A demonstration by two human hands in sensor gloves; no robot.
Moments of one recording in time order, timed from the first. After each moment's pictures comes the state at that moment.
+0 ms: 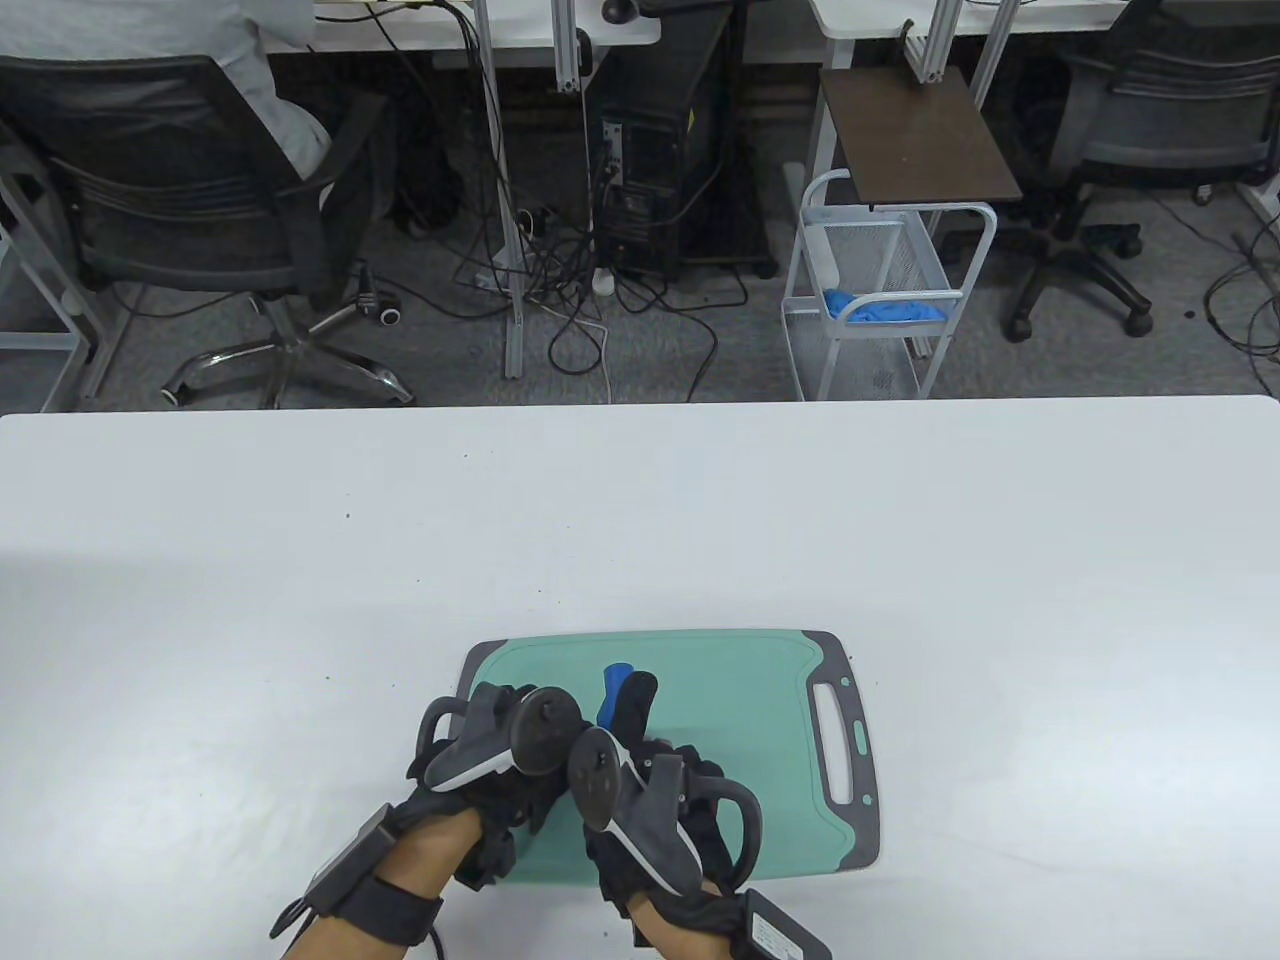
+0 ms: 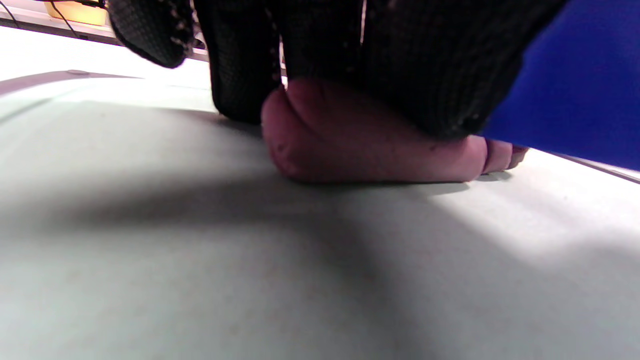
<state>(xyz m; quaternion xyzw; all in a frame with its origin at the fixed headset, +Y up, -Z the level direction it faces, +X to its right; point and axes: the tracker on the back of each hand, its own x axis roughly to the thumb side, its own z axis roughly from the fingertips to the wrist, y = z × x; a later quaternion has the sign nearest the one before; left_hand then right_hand) -0.138 -0.744 -0.283 -0.10 -0.21 0.06 0.97 -0.011 -0.686 -0.216 -0.03 -0.03 1.00 0.07</state>
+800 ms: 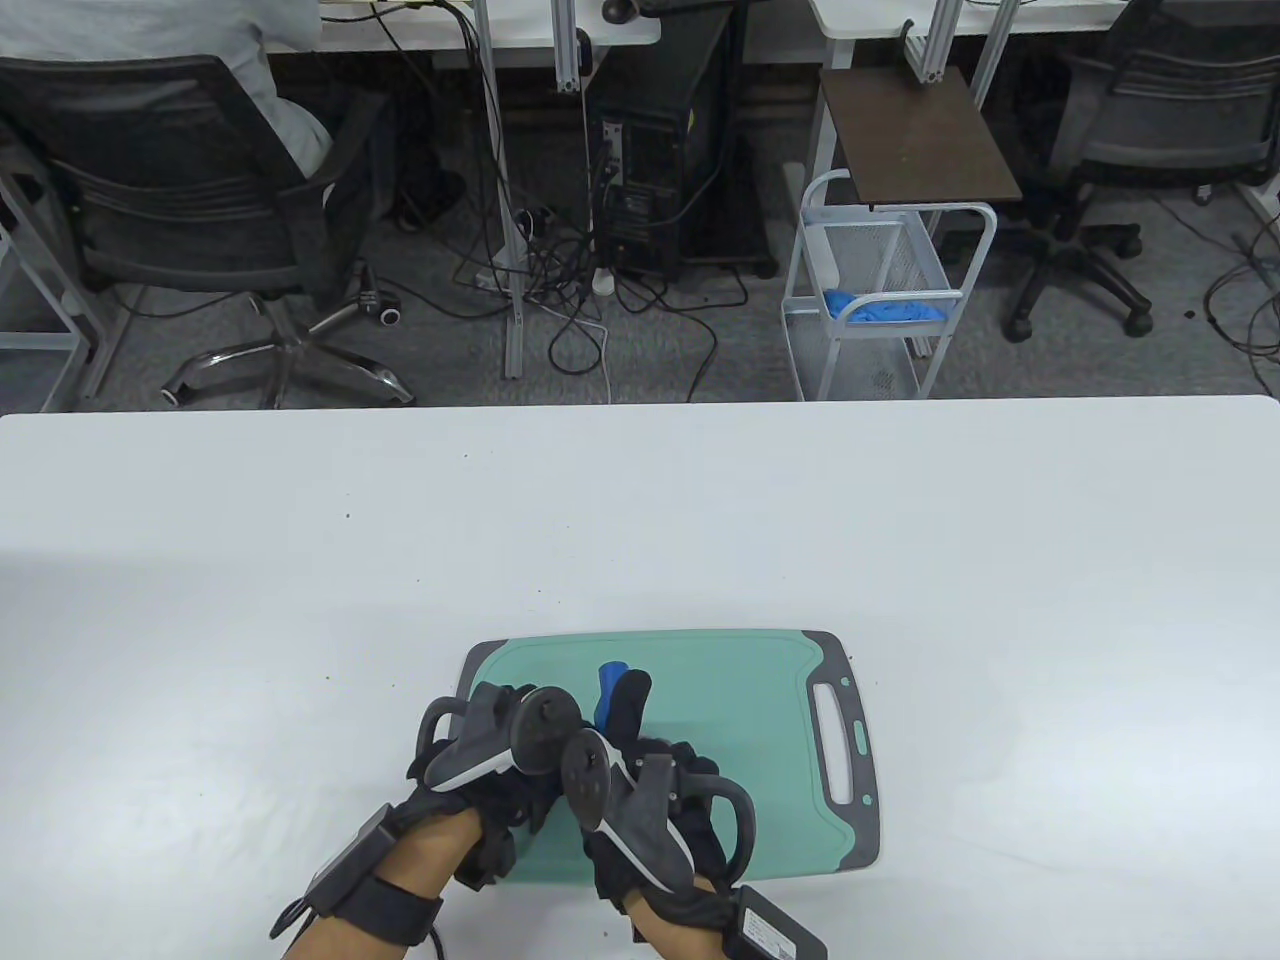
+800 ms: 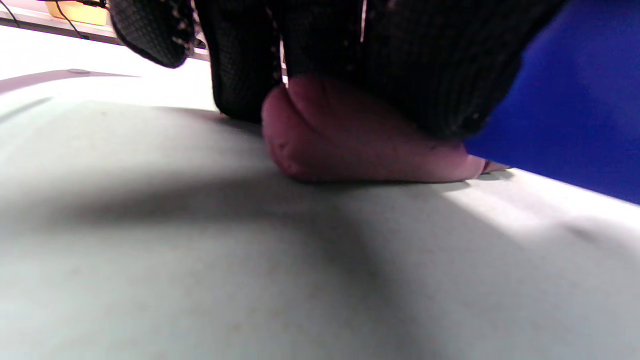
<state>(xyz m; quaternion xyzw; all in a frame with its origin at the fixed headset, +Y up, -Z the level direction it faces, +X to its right) -0.139 -0.744 -0.283 -0.10 -0.21 0.06 0.97 -0.013 -0.685 -0.216 -0.02 -0.03 1.00 0.06</state>
